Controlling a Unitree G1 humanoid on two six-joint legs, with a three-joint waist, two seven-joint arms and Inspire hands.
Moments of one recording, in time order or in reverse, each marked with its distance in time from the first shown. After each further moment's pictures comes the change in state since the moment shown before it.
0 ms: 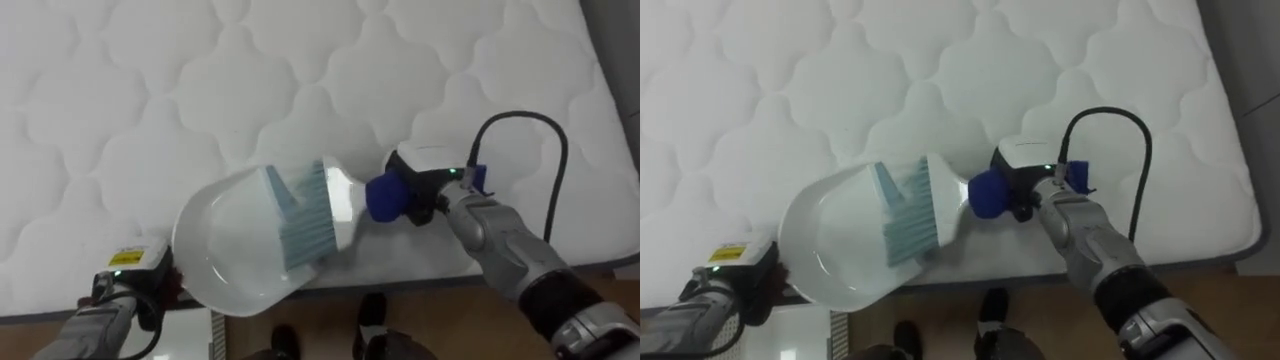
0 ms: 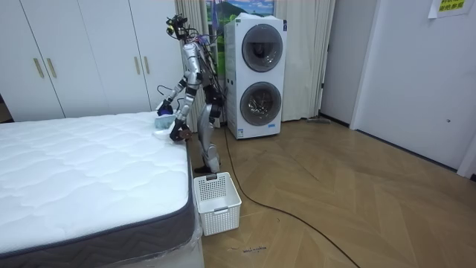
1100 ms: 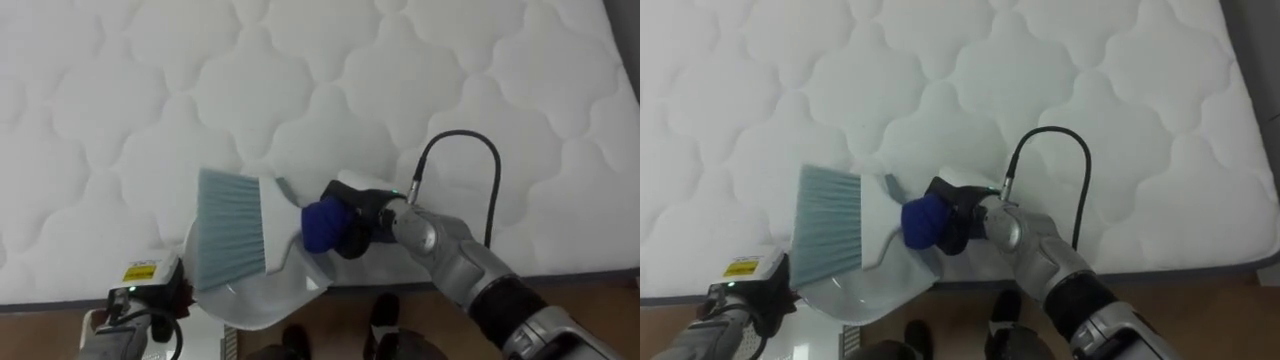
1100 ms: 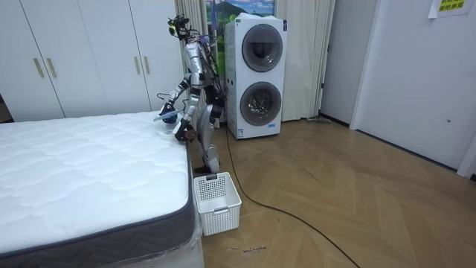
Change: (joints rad) left arm -0.012 -0.101 -0.025 0.141 0.016 0.008 0.133; right arm -0.004 0.152 0.034 -0.031 0.224 0.017 0.180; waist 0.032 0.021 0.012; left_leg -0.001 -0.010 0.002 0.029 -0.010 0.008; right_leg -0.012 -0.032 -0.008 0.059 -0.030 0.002
